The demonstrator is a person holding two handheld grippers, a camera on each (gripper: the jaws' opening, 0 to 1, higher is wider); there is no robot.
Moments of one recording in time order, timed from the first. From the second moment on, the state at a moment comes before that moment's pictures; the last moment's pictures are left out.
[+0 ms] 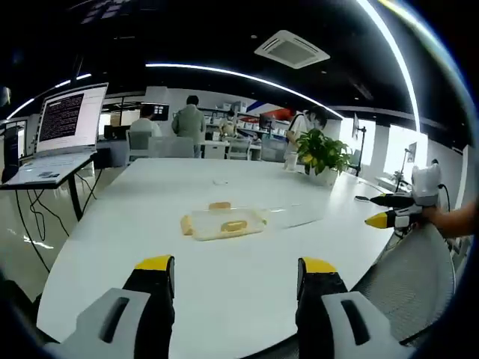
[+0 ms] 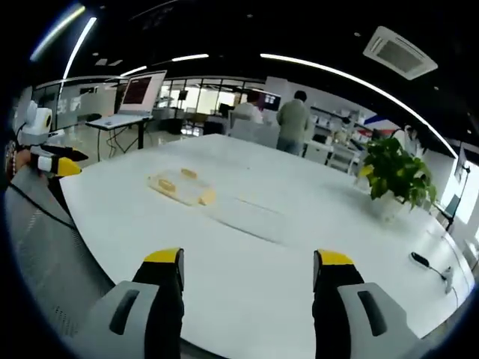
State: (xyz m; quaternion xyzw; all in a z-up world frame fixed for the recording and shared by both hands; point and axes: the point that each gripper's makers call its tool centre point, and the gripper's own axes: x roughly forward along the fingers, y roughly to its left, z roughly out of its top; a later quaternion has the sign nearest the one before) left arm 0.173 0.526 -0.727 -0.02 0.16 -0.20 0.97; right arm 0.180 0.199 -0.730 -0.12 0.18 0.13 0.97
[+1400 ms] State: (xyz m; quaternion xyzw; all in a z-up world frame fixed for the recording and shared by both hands) left arm 0.175 0.523 -0.714 -0.03 0.12 -0.22 0.97; right arm 0.180 0.203 -0.719 -0.12 0.15 0.14 0.97
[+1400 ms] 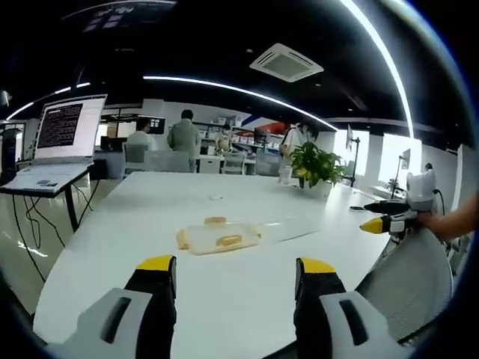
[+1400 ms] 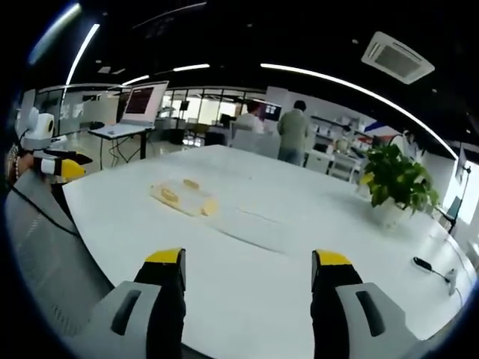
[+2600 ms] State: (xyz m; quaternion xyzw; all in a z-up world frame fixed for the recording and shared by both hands) left arm 0.176 0.526 -0.714 -0.05 0.12 -0.21 0.97; right arm 0.178 0.195 -0.723 -0.12 0.16 0.11 0.97
